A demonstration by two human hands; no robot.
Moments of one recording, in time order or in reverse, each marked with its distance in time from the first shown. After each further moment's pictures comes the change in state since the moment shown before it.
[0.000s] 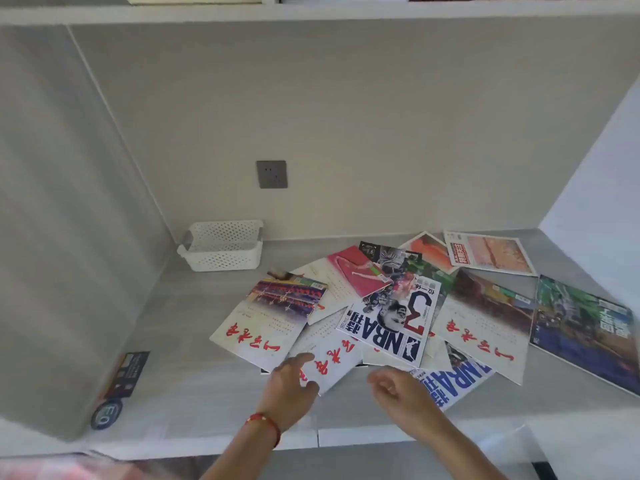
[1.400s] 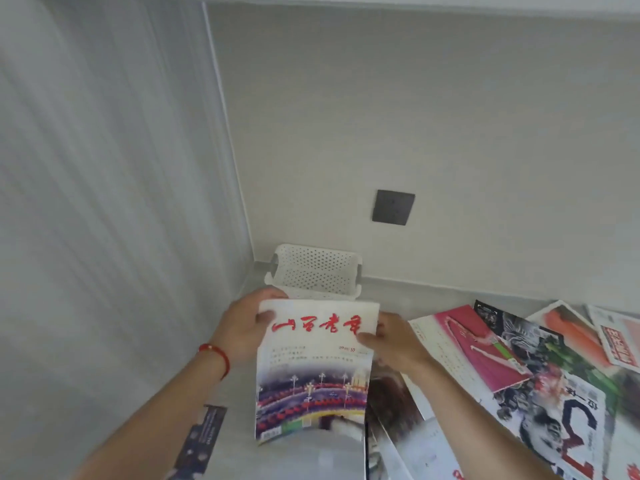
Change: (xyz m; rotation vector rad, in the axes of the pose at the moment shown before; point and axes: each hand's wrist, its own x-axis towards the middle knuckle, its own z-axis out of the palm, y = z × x) left_hand 0.185 -0.126 -0.312 -0.079 0.279 0.139; right_hand 0.288 -0.234 0.095 0.022 -0.058 -0.117
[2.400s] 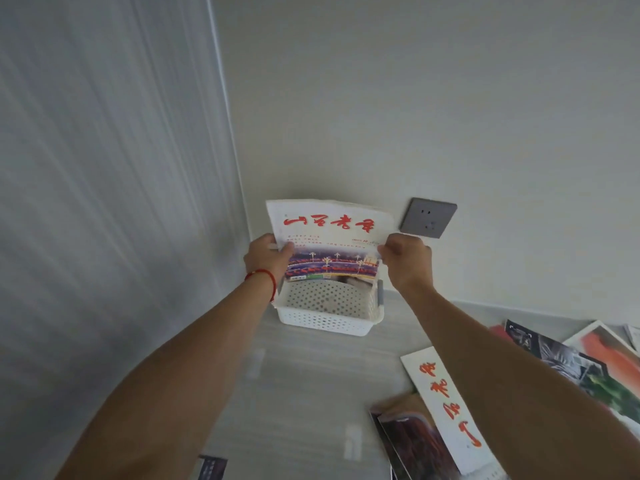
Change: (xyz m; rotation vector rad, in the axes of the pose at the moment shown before) left_hand 0.211 -0.018 0.008 -0.303 0.361 -0.320; right_hand 0.177 -0.085 -0.029 -0.076 0.521 -0.079
